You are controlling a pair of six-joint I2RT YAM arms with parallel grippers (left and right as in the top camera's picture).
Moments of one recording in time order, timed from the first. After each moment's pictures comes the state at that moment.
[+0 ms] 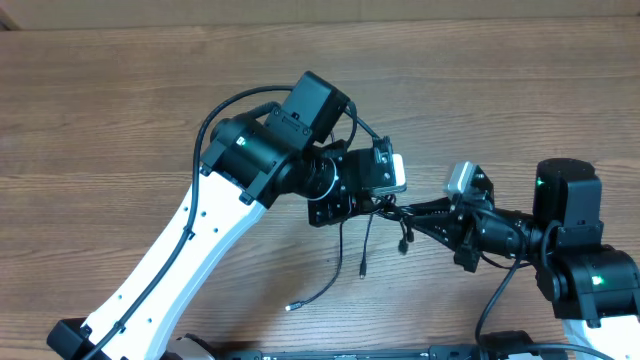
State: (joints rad) left arm -0.65 1.57 1.74 -1.29 0.53 0.71; right arm 0.10 0.88 0.99 -0.88 -0.96 -0.54
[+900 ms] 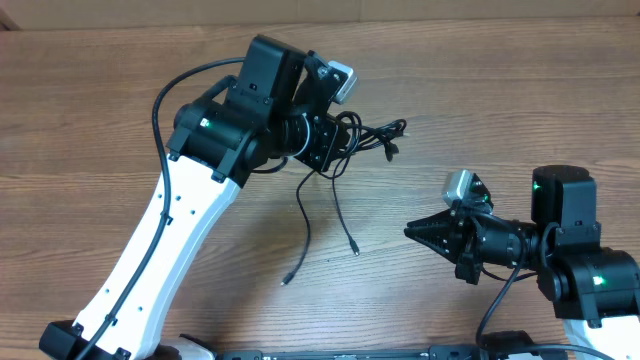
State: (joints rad) left arm -0.49 1.57 1.74 -1.07 0.41 -0.06; right arm 0.09 0.88 0.99 -1.01 -1.00 -0.53
